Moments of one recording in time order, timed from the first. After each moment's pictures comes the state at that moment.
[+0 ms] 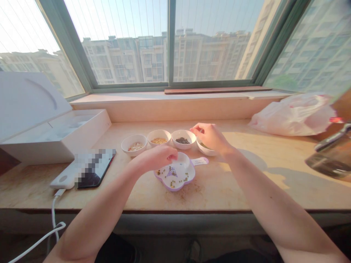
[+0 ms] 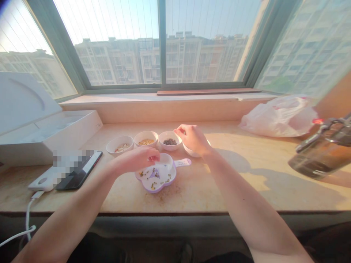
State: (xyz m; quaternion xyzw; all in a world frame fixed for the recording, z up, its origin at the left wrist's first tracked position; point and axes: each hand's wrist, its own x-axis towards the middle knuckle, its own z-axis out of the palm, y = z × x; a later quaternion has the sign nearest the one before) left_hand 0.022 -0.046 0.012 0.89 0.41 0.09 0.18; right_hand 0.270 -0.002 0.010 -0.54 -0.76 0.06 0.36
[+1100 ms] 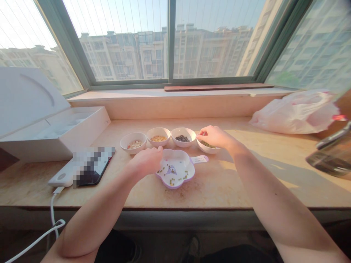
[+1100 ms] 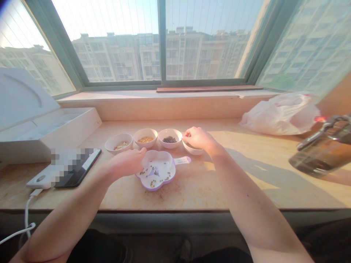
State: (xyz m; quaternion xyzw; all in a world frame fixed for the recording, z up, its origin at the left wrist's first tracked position) left_hand 0.017 -0.066 0.009 0.82 0.57 -0.10 0.05; right_hand 0.290 0.006 0.014 -0.68 -0.72 0.10 0.11
